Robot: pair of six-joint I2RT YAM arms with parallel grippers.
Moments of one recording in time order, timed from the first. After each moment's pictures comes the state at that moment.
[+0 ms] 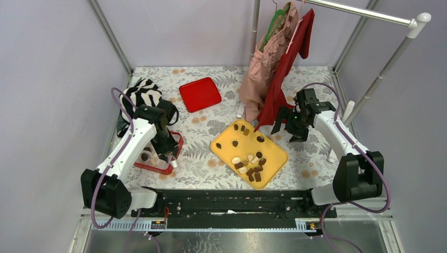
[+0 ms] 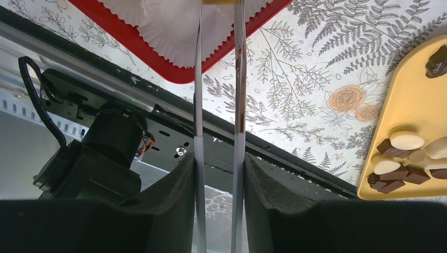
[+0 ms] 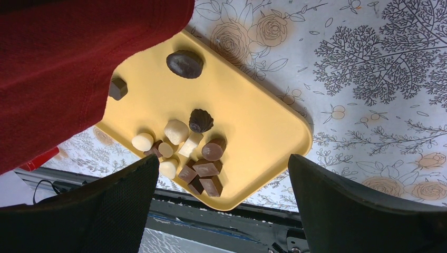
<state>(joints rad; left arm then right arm) -0.27 1.29 1.14 -1.40 -0.06 -0.85 0.14 1.43 1.09 -0.88 -0.26 0.45</state>
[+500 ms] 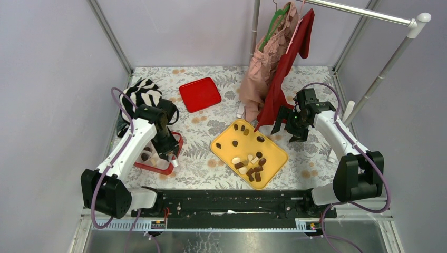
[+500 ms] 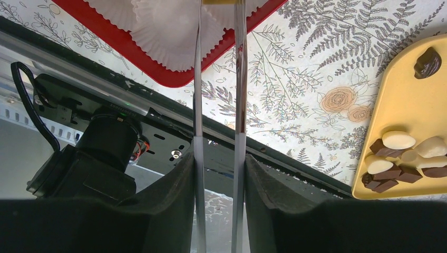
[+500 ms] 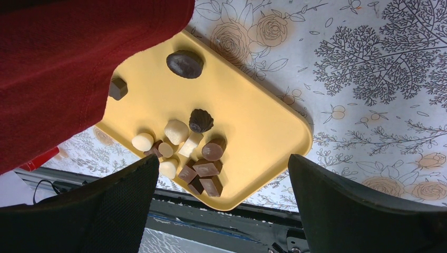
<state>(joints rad) -0.27 1.29 1.14 -1.38 -0.05 -0.85 0.14 1.43 1.09 -0.88 -0.26 0.45</state>
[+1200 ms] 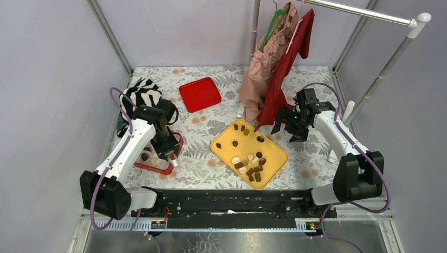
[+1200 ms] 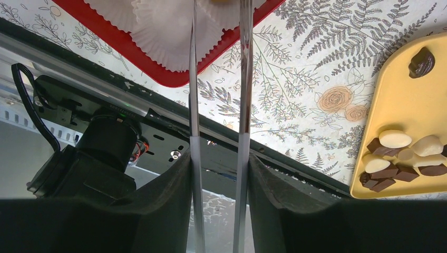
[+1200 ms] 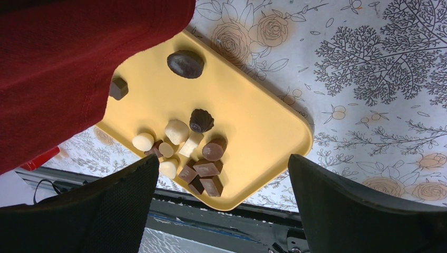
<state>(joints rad) -0.27 1.28 1.15 -1.38 -0.06 -0.85 0.14 1.43 1.09 -0.88 -0.26 0.45</state>
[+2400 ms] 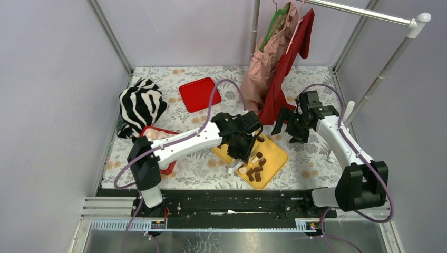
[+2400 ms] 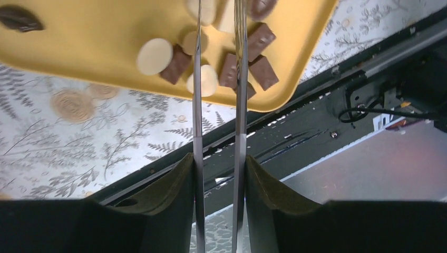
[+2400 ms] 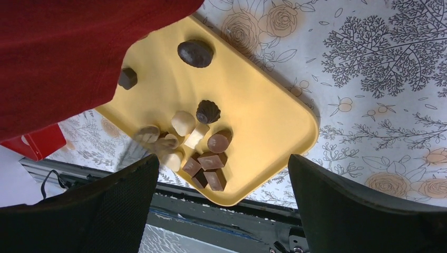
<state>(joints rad) -1.01 1.73 1.57 -1.03 0.07 -0.65 0.14 1.37 1.05 -0.87 -0.28 0.45</state>
